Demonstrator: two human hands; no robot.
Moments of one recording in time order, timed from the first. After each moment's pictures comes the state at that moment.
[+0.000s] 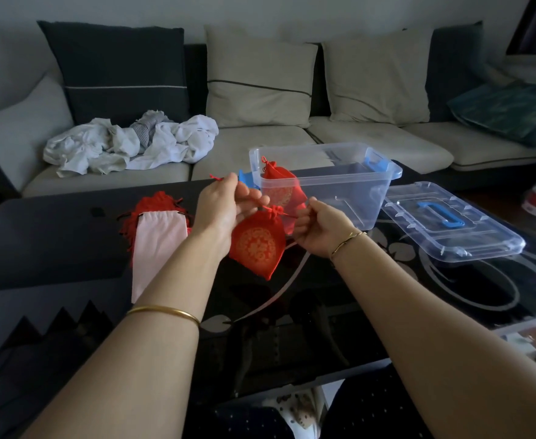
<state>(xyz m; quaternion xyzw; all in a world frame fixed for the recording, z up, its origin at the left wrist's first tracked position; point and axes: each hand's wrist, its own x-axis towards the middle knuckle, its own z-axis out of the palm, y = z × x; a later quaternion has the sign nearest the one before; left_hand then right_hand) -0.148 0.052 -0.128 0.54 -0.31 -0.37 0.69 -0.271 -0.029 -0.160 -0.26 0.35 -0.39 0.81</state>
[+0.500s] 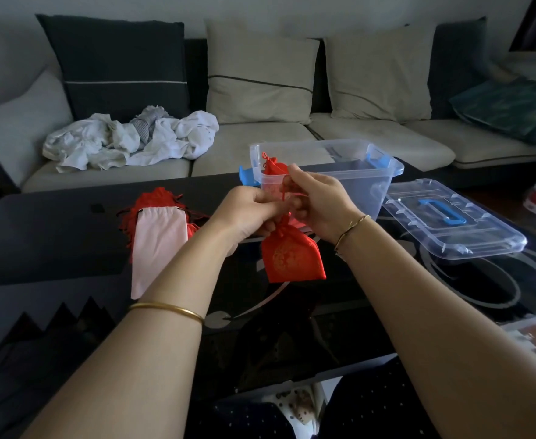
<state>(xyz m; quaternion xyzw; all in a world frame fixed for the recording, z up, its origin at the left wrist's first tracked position) -0.154 0.051 -0.133 0.65 -0.50 -0.33 0.46 -0.271 -0.013 -0.131 -0.54 0.33 -0.40 0.66</state>
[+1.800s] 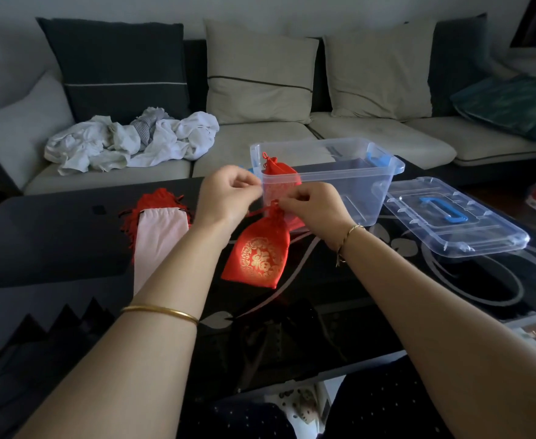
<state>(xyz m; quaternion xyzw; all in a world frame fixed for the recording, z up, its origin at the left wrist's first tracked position) -0.148 0.057 -0.121 0.68 -0.45 -0.17 0.55 -0.272 -0.019 -0.149 -0.77 0.41 -0.36 0.33</state>
